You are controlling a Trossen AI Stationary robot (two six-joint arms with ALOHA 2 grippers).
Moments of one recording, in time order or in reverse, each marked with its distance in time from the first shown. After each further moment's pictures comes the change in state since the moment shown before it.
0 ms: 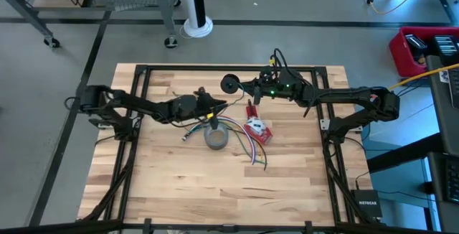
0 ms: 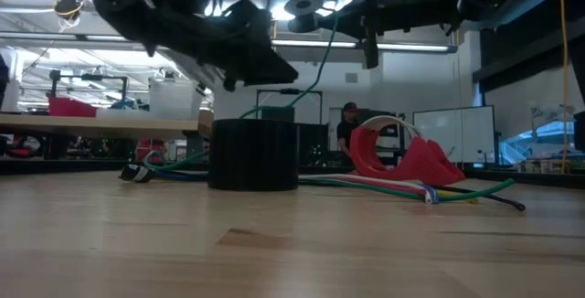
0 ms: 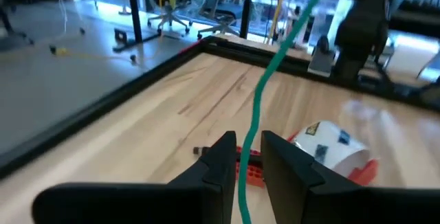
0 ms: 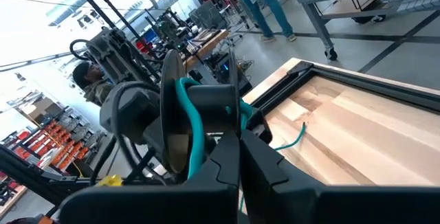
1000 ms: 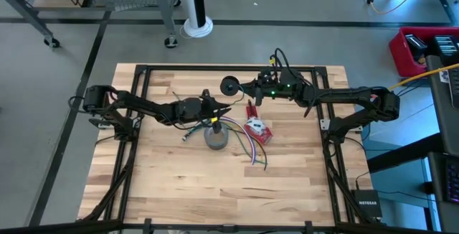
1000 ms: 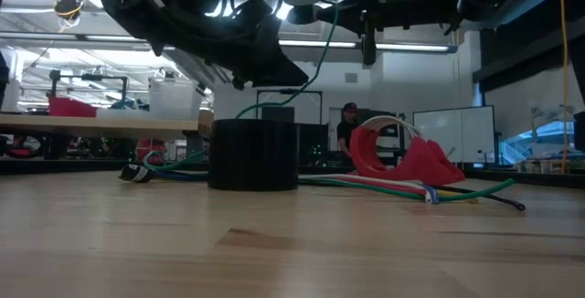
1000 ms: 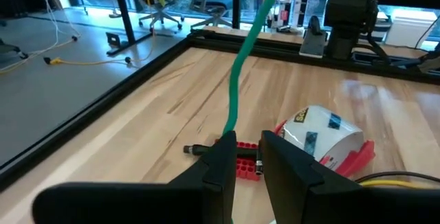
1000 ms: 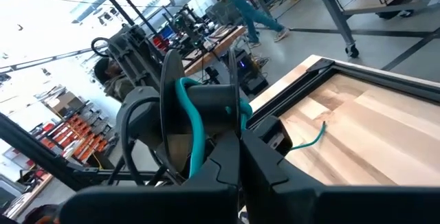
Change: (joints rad) left arm -0.037 0.041 0.042 -0.032 -0.004 0.069; right arm 0.001 0.000 0.000 0.030 -0.060 0.013
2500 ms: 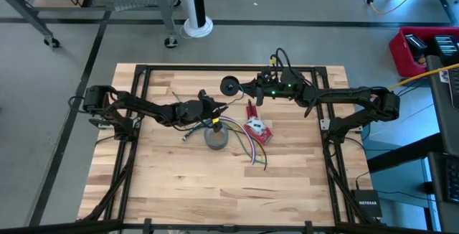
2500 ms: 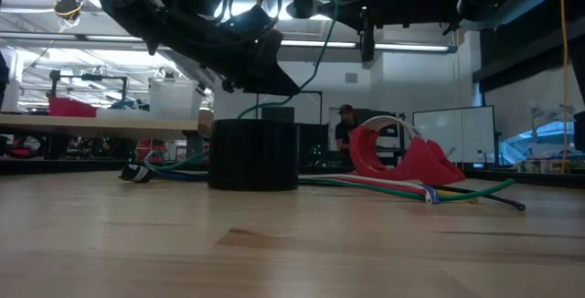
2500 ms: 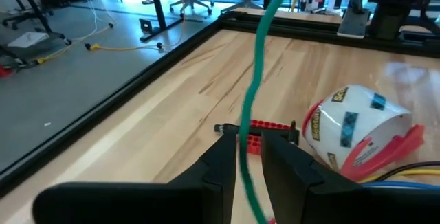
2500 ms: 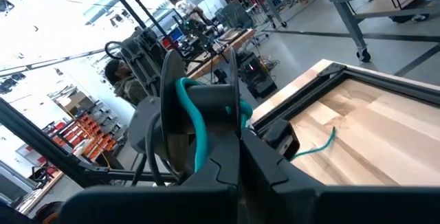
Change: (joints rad) left arm -0.018 0.000 0.000 -0.073 -0.138 -0.021; right arm 0.000 0.000 0.000 0.033 -0.028 0.002
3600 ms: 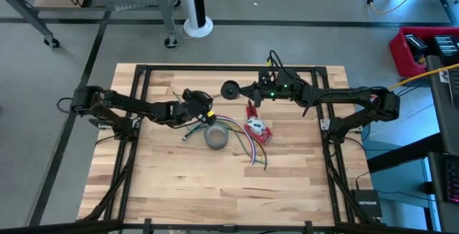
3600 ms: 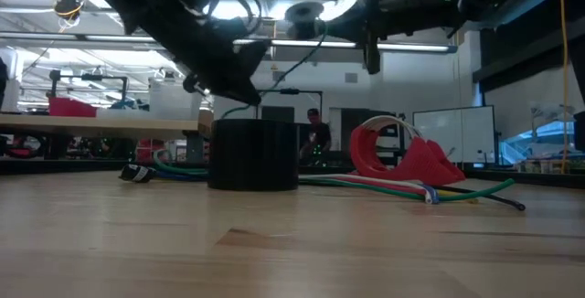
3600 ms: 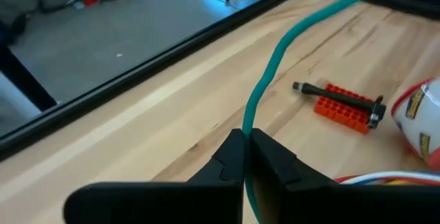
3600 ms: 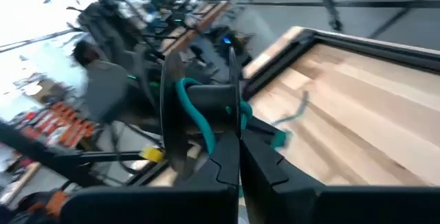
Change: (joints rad) left arm -0.005 -0.149 0.000 -0.397 -0.248 -0.284; right arm -0.001 0.000 0.000 -0.154 0.026 -0.003
